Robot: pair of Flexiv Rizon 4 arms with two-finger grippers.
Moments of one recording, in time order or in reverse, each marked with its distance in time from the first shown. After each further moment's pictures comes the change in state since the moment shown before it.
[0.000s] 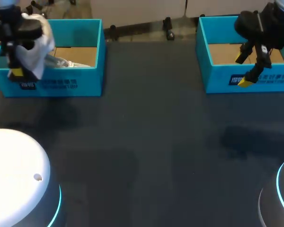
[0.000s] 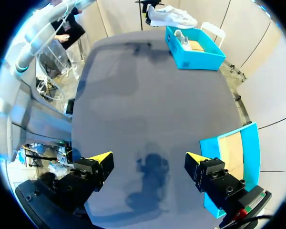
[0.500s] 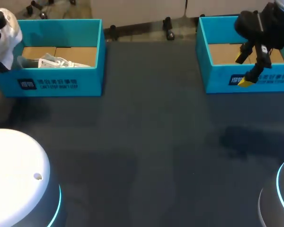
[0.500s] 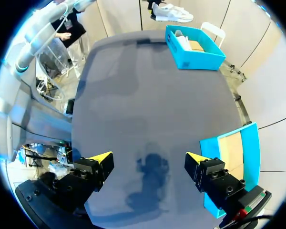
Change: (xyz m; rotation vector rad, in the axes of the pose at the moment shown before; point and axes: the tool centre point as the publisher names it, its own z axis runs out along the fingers) left arm -0.048 0.093 -0.002 0.046 -0.022 -0.061; right arm 0.000 0.000 0.000 0.000 0.000 0.000
